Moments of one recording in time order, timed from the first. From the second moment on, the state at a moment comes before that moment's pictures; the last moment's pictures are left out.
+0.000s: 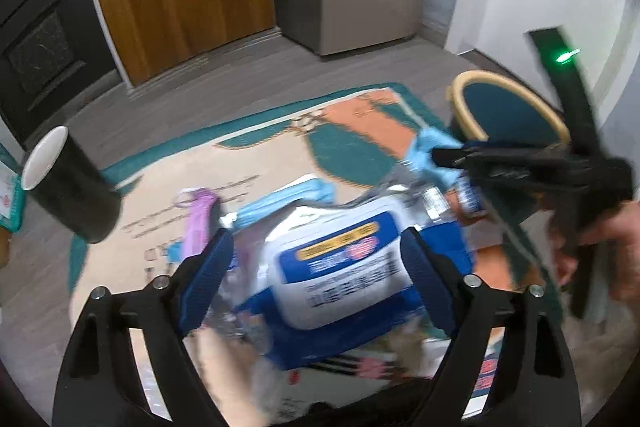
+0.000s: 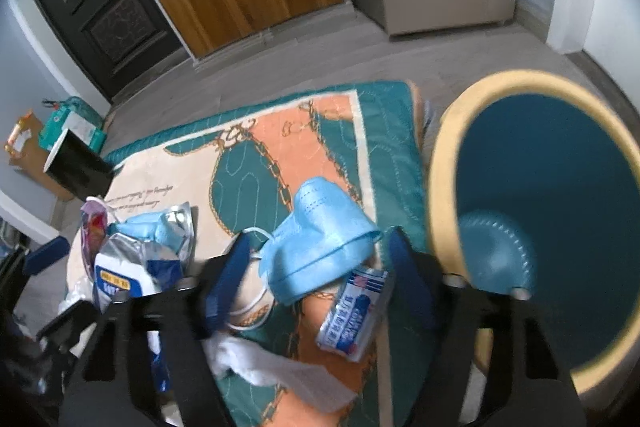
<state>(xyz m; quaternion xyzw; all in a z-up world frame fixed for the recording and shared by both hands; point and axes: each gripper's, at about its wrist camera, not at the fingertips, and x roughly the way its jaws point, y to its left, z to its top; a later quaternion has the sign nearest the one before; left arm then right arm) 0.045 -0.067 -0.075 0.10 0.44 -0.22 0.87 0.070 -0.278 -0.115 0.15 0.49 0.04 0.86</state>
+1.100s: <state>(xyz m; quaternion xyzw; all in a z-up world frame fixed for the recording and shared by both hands) -0.002 -0.131 0.054 0.10 0.32 -0.26 0.91 -0.051 -0.362 0.044 0.19 0.36 -0.02 0.91</state>
